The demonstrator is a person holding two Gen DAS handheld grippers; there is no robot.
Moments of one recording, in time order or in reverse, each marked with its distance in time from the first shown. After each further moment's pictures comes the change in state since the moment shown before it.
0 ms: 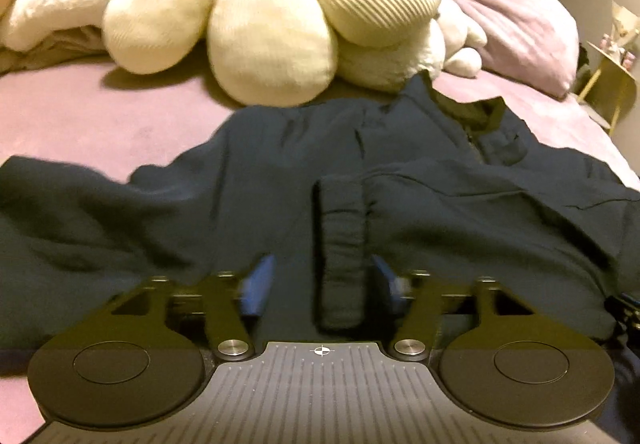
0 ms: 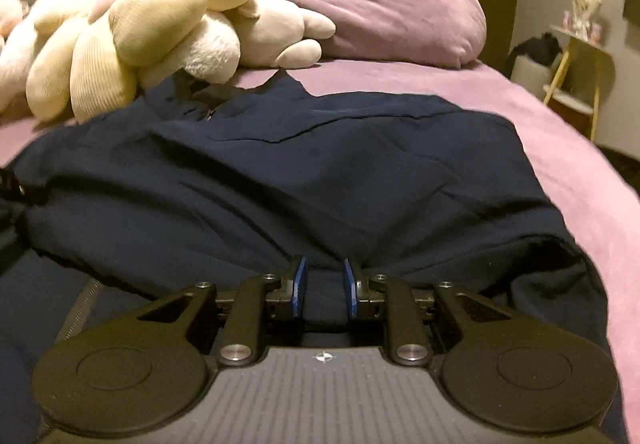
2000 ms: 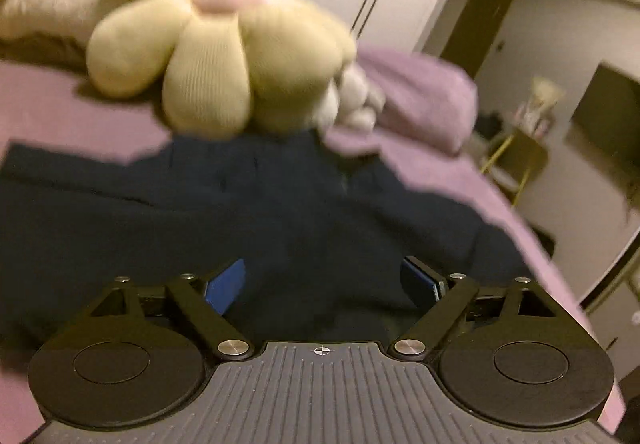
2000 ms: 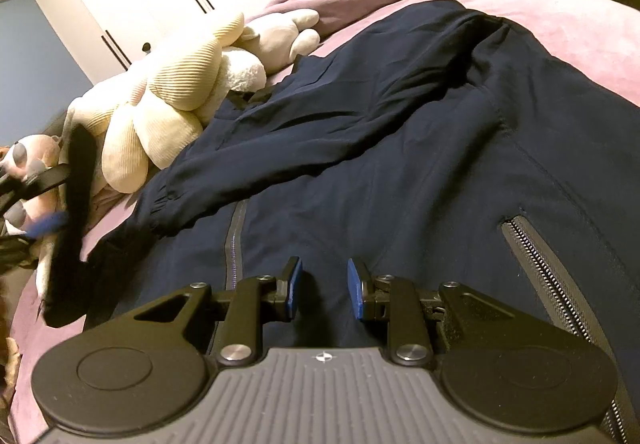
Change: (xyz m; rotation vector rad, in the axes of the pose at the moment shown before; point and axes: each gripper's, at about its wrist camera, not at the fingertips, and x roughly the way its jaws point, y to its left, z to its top) left arm -0.105 -0.002 -0.048 -0.070 -0.164 -0.267; right arm -0.108 0.001 -0.105 0.492 0.007 0.284
